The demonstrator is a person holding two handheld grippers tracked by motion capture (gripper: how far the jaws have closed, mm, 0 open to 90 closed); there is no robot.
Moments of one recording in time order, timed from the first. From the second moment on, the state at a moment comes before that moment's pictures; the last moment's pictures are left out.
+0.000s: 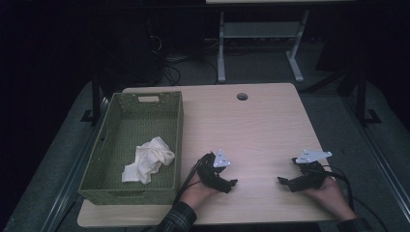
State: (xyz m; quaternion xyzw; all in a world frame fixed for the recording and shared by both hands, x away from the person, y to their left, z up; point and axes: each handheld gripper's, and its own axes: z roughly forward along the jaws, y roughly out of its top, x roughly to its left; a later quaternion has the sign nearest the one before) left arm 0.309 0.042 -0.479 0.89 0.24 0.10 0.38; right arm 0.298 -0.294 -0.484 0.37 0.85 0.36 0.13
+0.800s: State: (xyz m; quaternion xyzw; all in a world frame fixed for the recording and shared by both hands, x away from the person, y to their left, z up) left arm 0.305 0.045 -0.461 0.89 0.26 0.09 0.36; right arm 0.298 -0.295 -0.483 0.37 0.85 0.36 0.13
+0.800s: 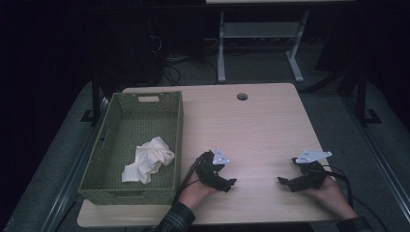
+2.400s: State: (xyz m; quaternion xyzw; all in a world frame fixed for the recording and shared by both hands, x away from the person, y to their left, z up) left arm 0.308 0.048 -0.409 0.88 0.28 0.11 0.36; right arm 0.298 -0.294 -0.484 0.37 0.85 0.36 0.13
